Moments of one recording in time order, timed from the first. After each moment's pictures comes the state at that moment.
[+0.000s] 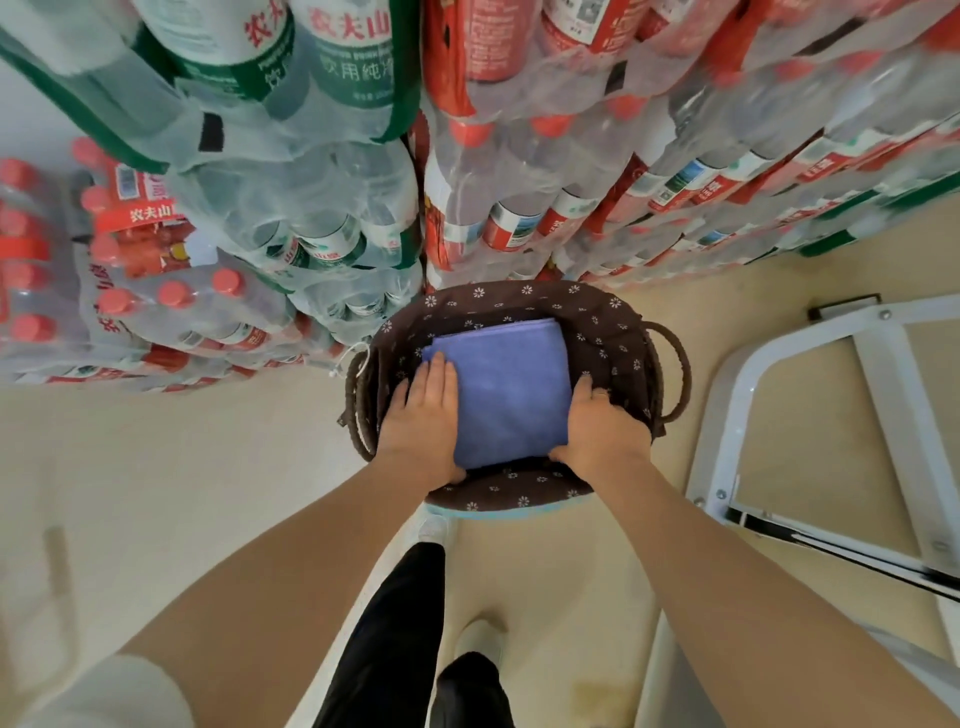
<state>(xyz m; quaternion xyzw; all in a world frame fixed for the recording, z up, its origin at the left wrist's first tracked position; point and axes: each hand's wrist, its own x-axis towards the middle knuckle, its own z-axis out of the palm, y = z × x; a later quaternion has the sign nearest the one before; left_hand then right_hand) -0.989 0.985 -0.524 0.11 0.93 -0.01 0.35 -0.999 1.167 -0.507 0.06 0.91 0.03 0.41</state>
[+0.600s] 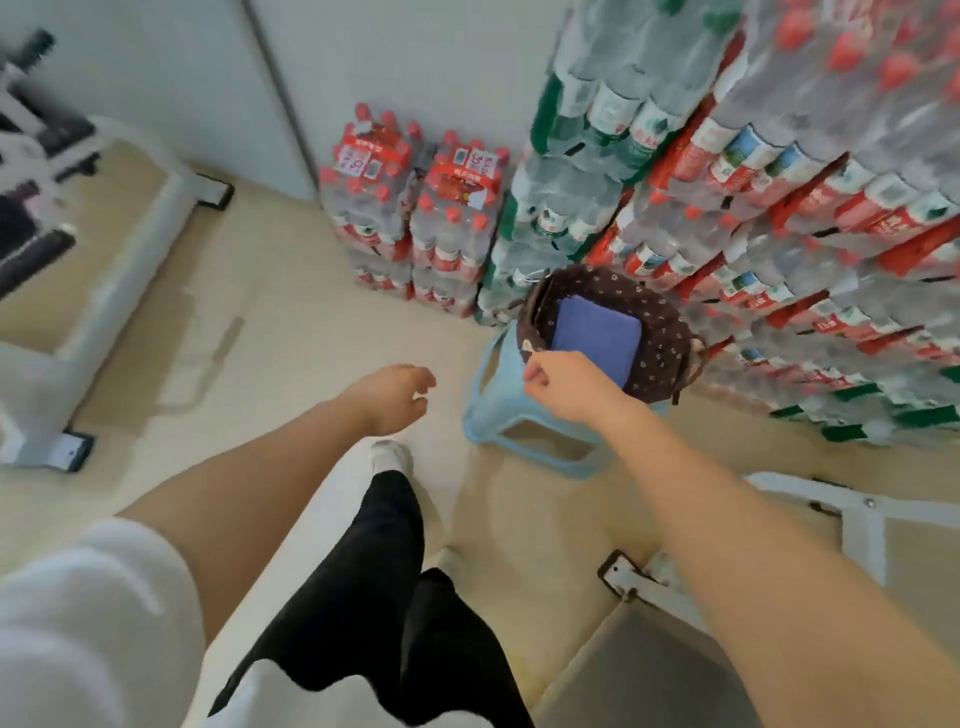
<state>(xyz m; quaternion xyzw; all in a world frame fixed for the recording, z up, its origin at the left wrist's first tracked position) -0.703 0.873 -0.315 -0.16 0.90 0.29 0.28 -0.827 1.060 -0.282 -0.29 0.89 -0.09 0.34</state>
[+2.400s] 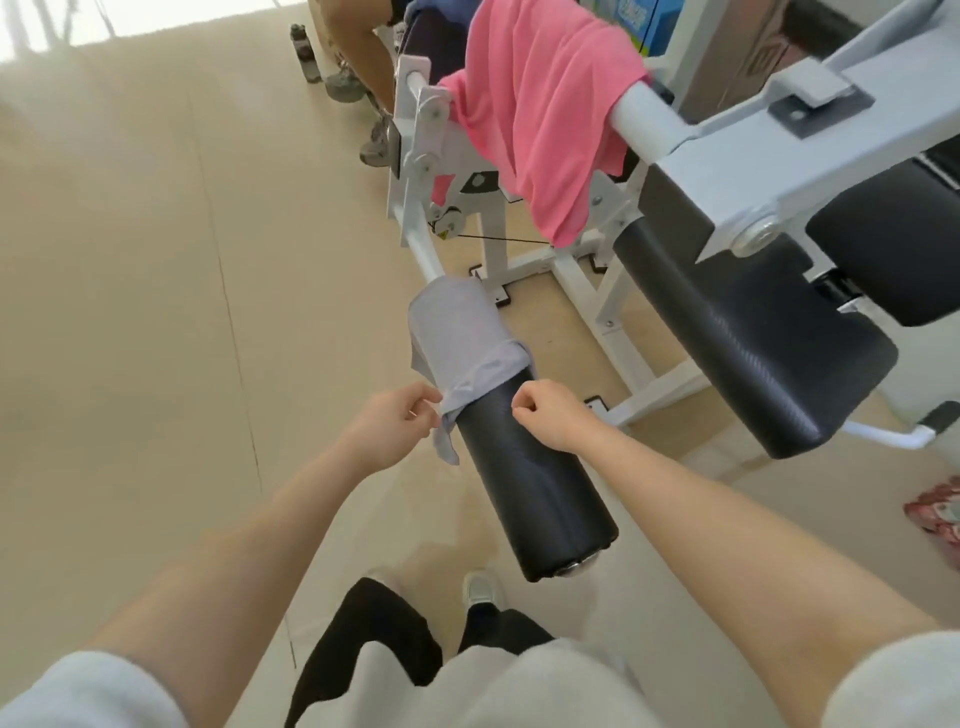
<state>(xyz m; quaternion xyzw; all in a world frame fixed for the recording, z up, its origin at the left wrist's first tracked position) 0.293 0.299 -0.226 -0.61 0.66 0.43 -0.07 0.082 0.302 -0.248 -0.62 0.67 -0.04 0.40</state>
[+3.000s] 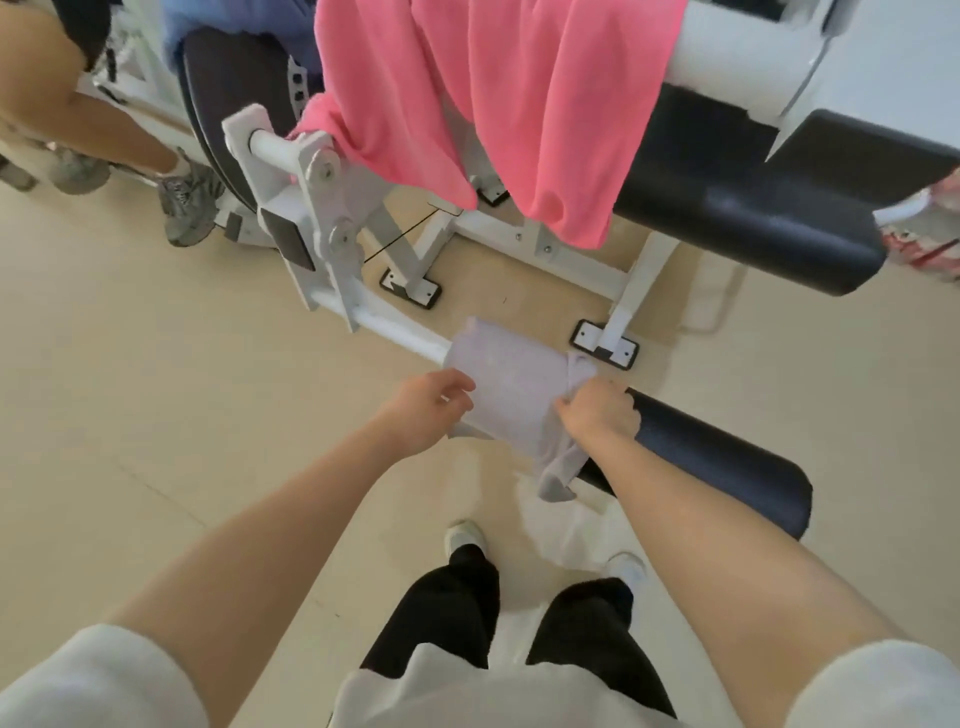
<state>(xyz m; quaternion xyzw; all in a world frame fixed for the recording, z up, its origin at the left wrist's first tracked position) 0.326 0.040 -0.258 -0.38 0.79 0.46 0.15 0.179 0.175 -0.329 -0.12 0.94 -0.03 0.30</state>
